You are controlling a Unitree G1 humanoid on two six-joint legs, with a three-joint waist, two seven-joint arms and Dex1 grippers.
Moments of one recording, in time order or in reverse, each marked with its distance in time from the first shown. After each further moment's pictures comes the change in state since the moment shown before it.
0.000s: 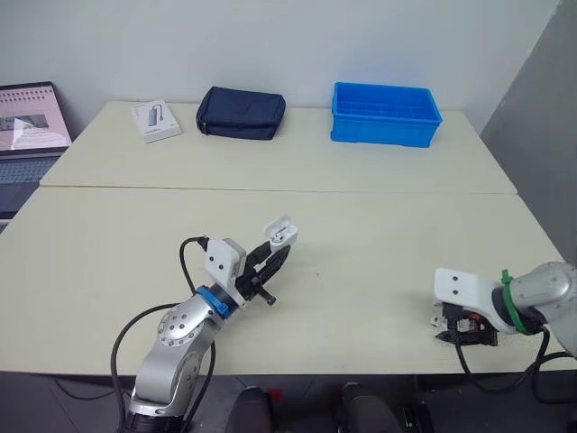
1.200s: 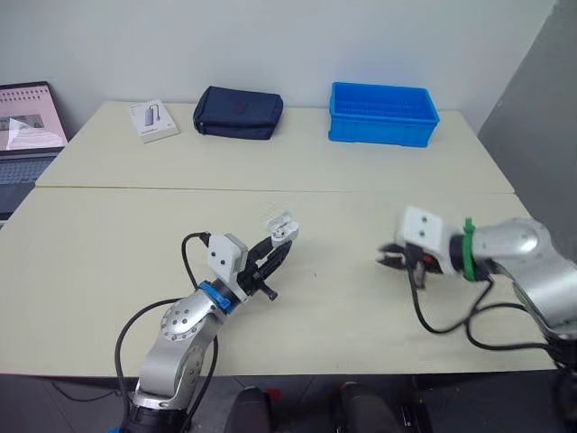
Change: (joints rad) left arm -0.045 -0.018 -0.001 0.041 0.004 -0.022 -0.005; right arm -0.361 0.449 -0.070 0.099 0.166 -0.078 -0.158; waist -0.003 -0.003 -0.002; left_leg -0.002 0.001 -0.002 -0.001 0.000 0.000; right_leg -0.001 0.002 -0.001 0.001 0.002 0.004
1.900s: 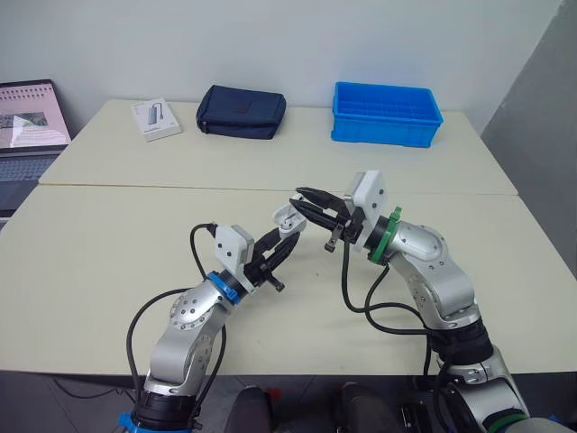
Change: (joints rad) left arm -0.053 -0.020 -0.017 0.030 0.000 -0.021 -0.015; right arm 0.015 0.523 0.039 0.273 -0.011 -0.577 -0.281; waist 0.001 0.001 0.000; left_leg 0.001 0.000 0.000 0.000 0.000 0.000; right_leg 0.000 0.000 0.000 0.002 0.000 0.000
